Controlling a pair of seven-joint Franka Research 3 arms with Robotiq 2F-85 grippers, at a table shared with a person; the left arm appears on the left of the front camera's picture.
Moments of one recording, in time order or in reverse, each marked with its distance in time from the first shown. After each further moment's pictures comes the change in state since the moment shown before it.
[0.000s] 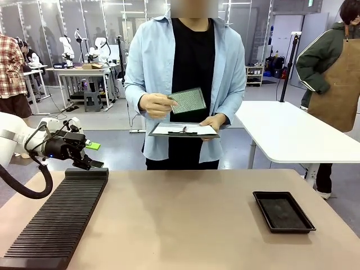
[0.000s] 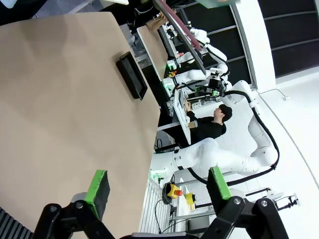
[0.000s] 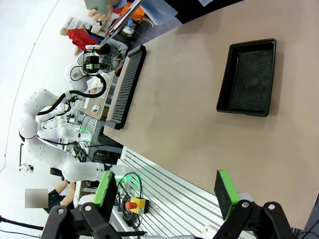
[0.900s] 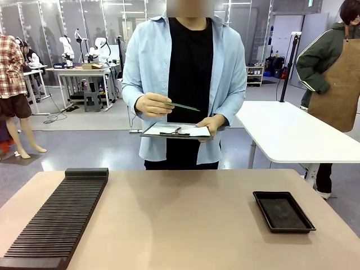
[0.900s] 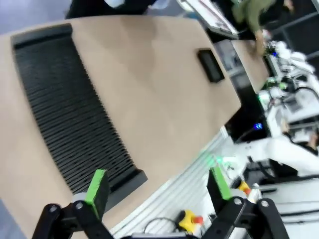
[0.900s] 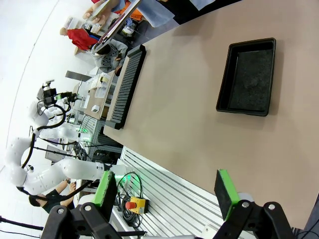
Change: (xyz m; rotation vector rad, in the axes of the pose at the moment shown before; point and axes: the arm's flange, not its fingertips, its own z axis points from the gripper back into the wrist) left arm -0.181 -0.231 0.164 0.645 -0.166 -0.094; right arm 0.000 -0.001 -0.001 -0.001 0.002 -0.003
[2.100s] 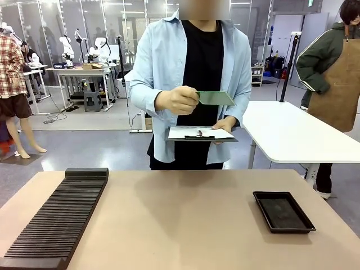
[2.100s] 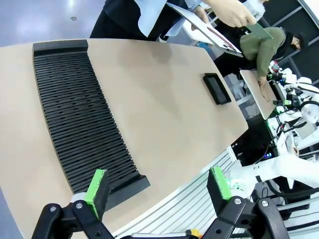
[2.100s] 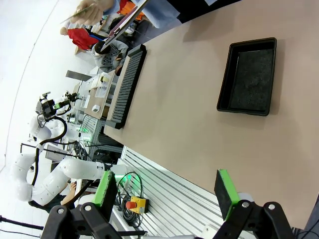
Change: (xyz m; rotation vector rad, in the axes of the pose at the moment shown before) left arm -0.064 -0.017 0.016 0.042 -0.173 -0.011; right arm 0.000 0.000 0.000 0.002 0.001 0.000
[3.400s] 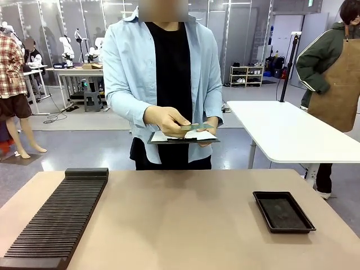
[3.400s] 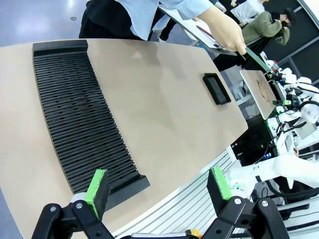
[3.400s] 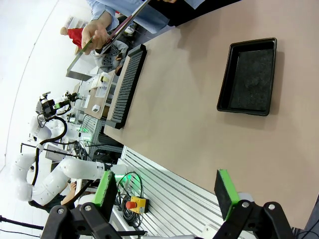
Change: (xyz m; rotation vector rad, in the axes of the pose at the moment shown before) left arm 0.000 0.000 0.000 -0.002 -0.001 0.000; right arm 0.000 0.000 0.000 0.000 0.000 0.000
